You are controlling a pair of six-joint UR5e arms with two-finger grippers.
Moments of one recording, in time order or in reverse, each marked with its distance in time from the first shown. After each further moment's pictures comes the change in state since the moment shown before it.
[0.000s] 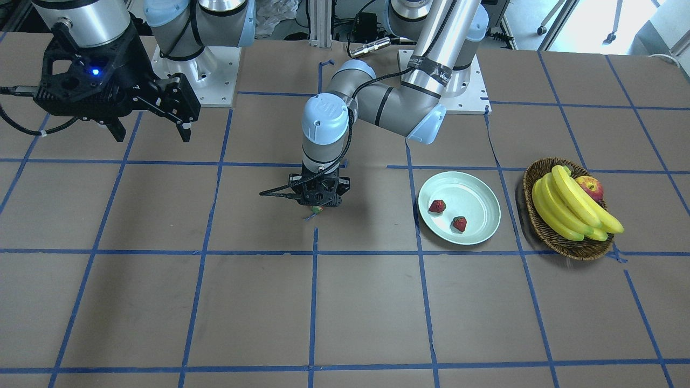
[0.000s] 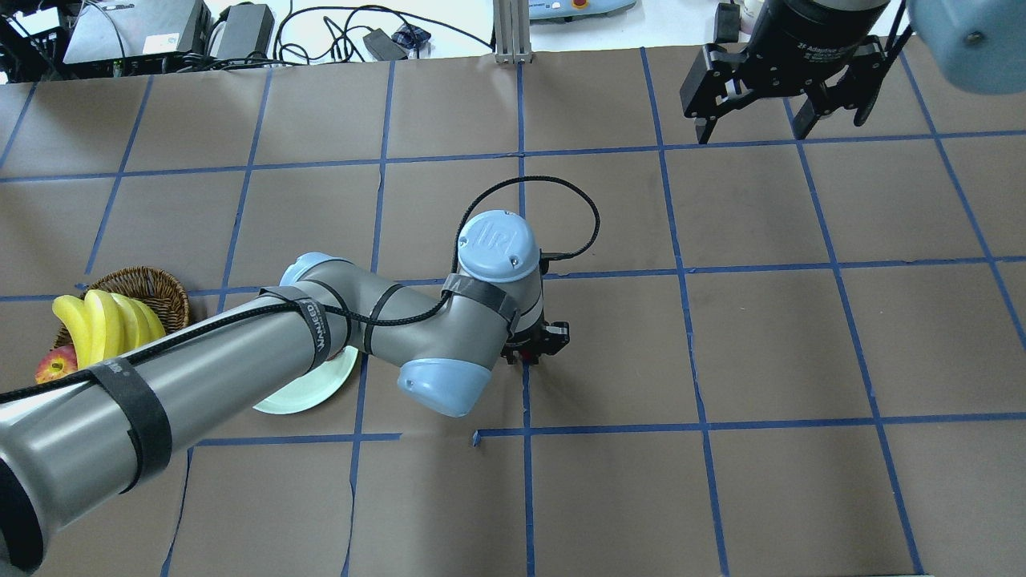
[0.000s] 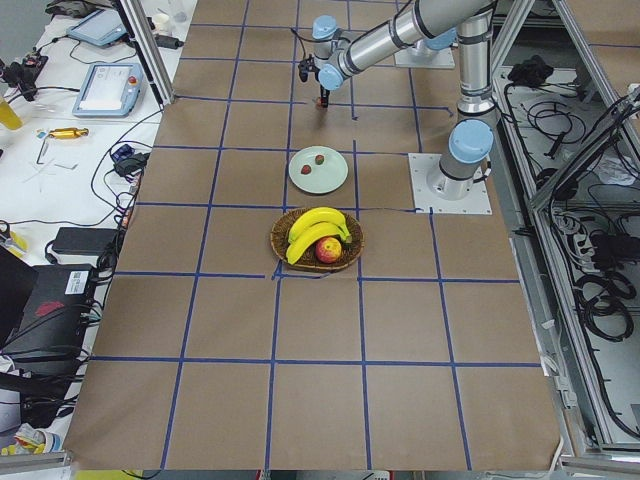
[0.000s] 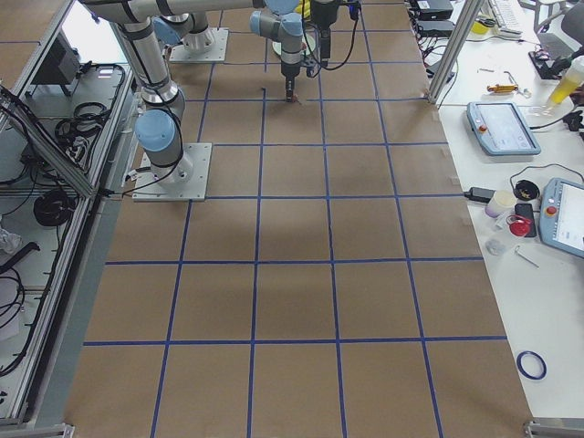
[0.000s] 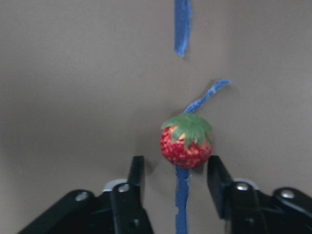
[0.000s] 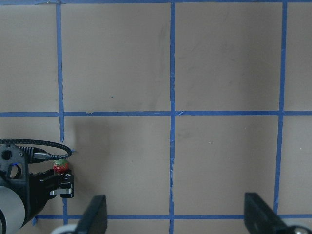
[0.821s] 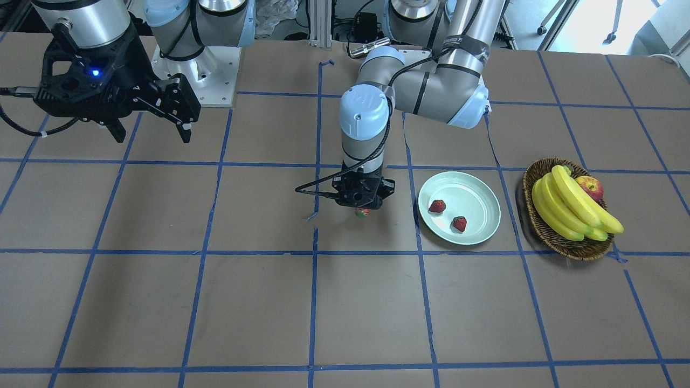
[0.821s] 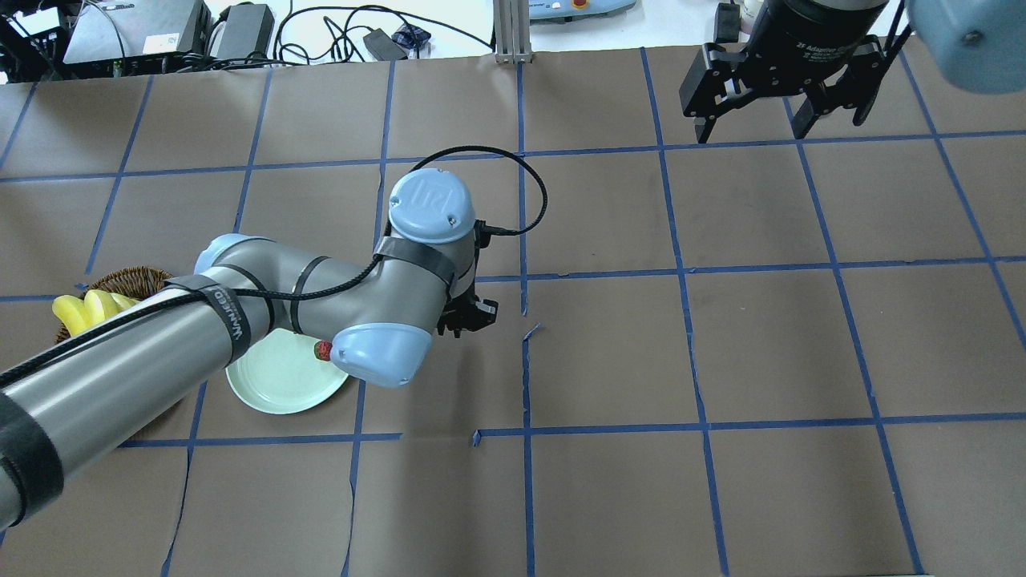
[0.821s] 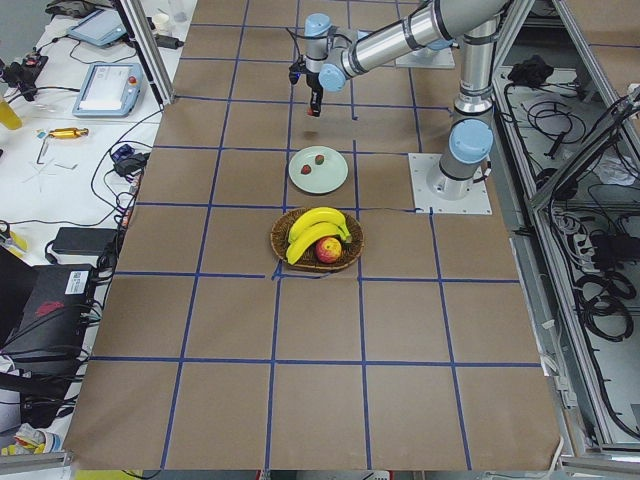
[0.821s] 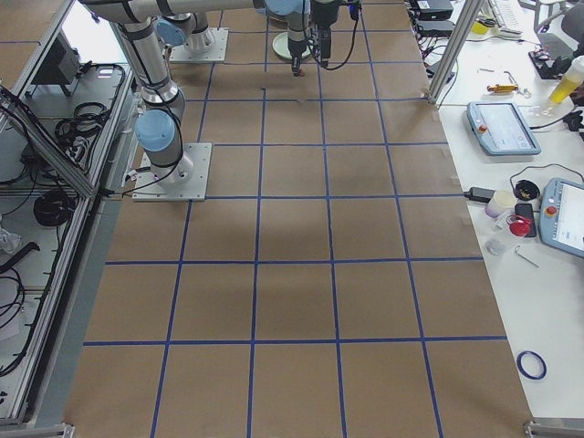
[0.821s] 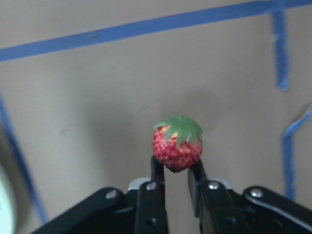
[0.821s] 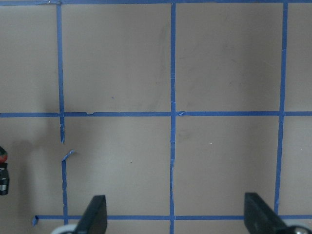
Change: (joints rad) left arm 0.169 0.145 -0.023 -0.204 0.170 0.321; right arm 0.000 0.003 -0.001 -0.002 0.002 0.000
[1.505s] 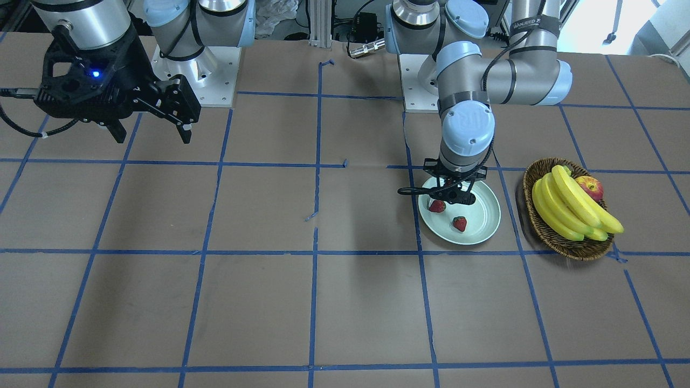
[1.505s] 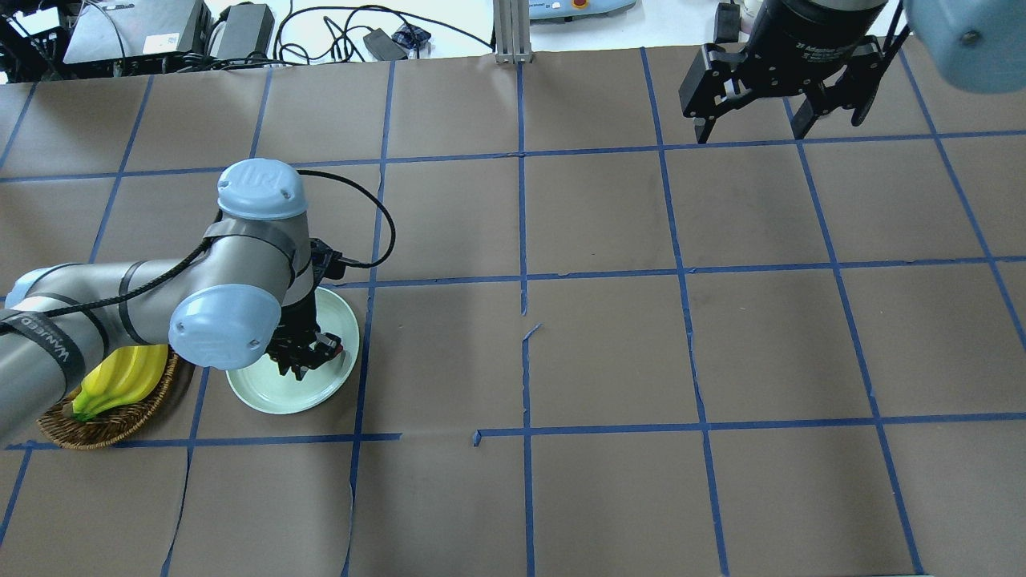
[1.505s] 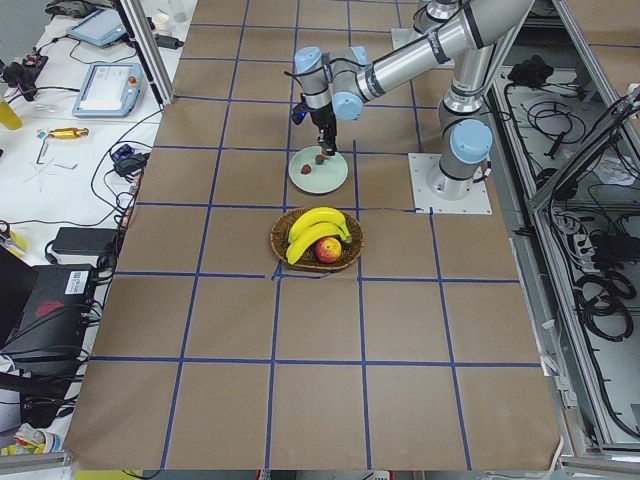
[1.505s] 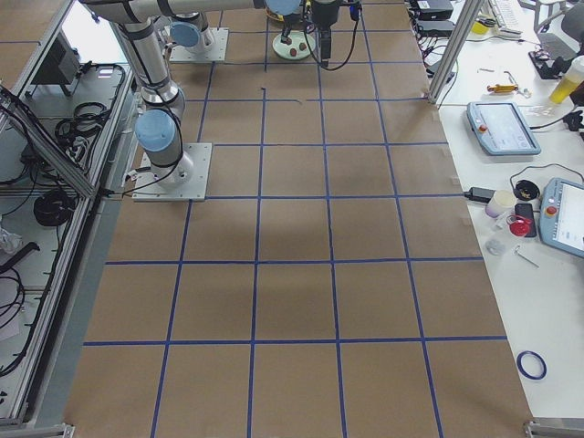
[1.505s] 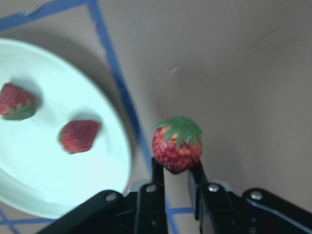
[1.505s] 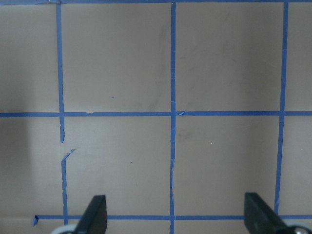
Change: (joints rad) left arm 0.341 0.116 -0.119 -0.204 0.138 0.360; right arm 0.000 0.001 0.000 0.000 0.000 0.000
